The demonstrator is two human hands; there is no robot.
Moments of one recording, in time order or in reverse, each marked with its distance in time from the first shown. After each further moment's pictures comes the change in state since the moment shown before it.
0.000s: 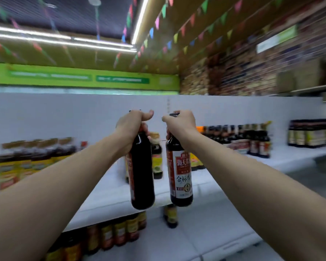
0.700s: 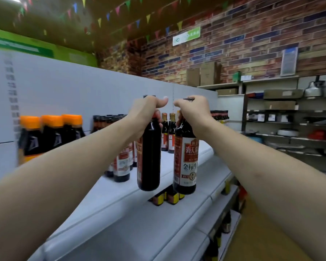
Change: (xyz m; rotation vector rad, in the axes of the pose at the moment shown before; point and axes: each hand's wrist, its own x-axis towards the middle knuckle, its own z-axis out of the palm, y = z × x) left_hand 0.199 -0.105 0.457 -0.133 -0.499 0.007; right_hand 0.197 0.197 -0.356 -0.245 0.438 0.091
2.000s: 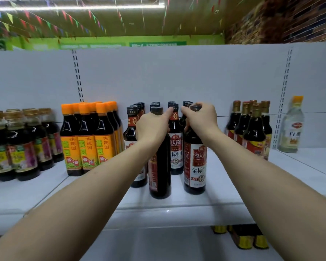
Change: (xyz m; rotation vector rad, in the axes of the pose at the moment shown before) left_hand 0.153 -0.133 0.033 0.670 1.038 -0.122; right_hand 0.209 0.187 0.122 0.321 -0.586 -0.106
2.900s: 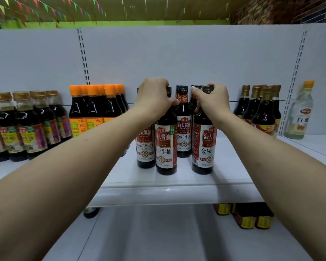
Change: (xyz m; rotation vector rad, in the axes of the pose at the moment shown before) left_hand 0.010 0.012 -0.047 0.575 -0.040 0.514; right_hand -0.003 0.006 0.002 -0.062 0.032 -0.099
